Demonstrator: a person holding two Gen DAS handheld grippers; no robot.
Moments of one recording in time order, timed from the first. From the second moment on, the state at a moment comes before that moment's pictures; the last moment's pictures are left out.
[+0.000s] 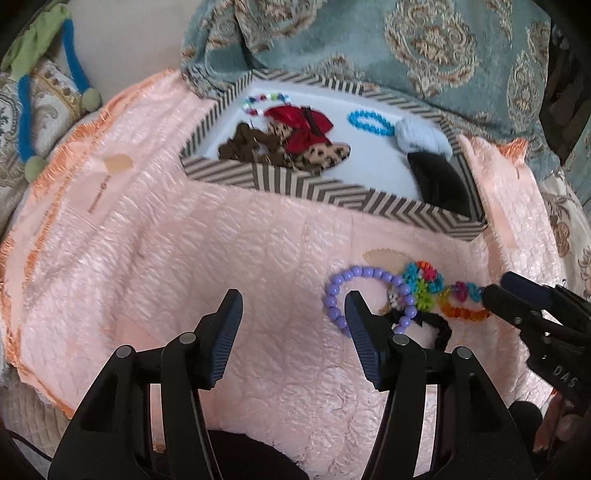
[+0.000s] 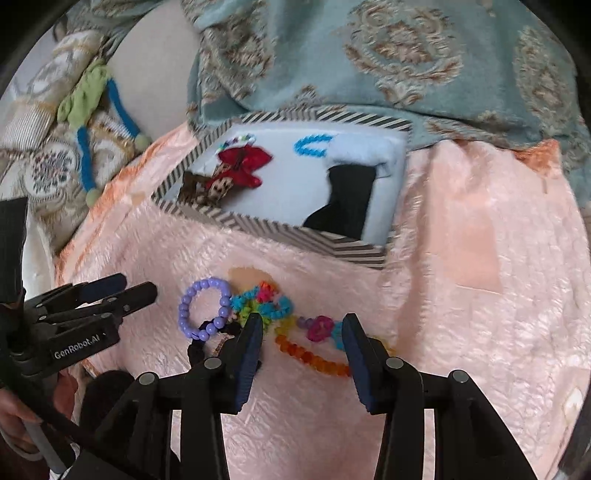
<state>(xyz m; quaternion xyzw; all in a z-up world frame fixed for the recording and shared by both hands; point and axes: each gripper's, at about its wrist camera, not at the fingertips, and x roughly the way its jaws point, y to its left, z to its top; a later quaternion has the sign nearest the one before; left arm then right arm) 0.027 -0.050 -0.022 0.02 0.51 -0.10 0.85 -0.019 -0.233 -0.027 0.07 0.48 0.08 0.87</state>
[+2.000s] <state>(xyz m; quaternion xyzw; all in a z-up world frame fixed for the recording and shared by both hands) 0.039 -0.051 -0.009 0.01 0.49 -0.13 0.86 -0.025 -0.256 0.063 0.11 0.39 0.12 0.91</state>
